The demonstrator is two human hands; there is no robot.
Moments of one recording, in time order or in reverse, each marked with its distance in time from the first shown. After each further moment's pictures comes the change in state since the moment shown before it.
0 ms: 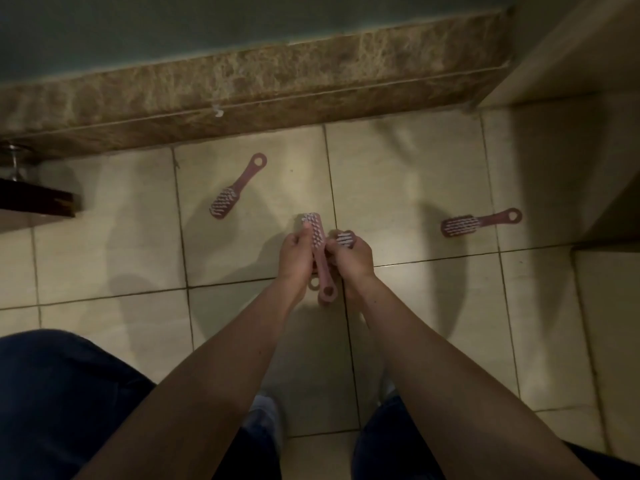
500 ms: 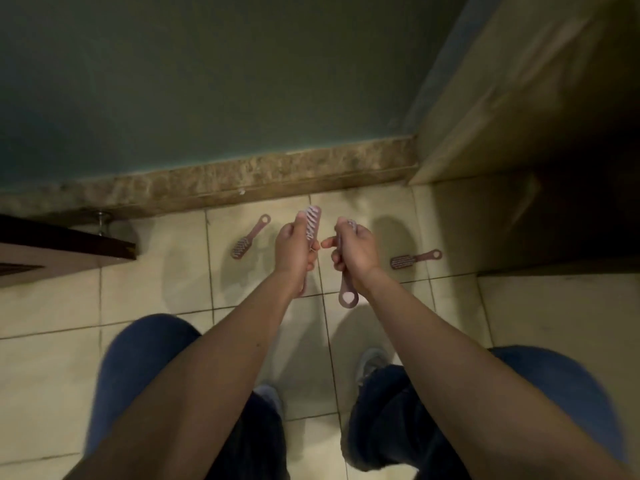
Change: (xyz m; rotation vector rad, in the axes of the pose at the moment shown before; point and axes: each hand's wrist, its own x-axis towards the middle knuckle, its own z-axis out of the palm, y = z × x) left_hand -0.170 0.171 -0.001 -0.048 -0.074 0.176; right_hand -0.167 -0.161 -0.036 0.010 -0.051 -0.236
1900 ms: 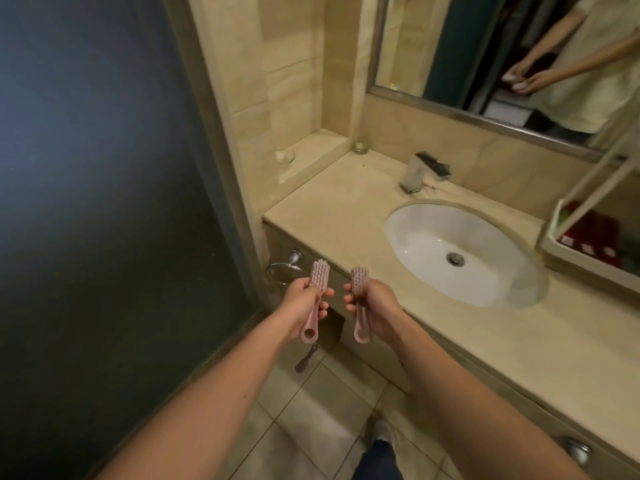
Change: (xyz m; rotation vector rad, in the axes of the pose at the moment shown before) left_hand -0.532 0.332 0.068 0.494 -0.859 0.161; right_hand -0.561 -0.290 -0.189 0.685 0.463 -0.228
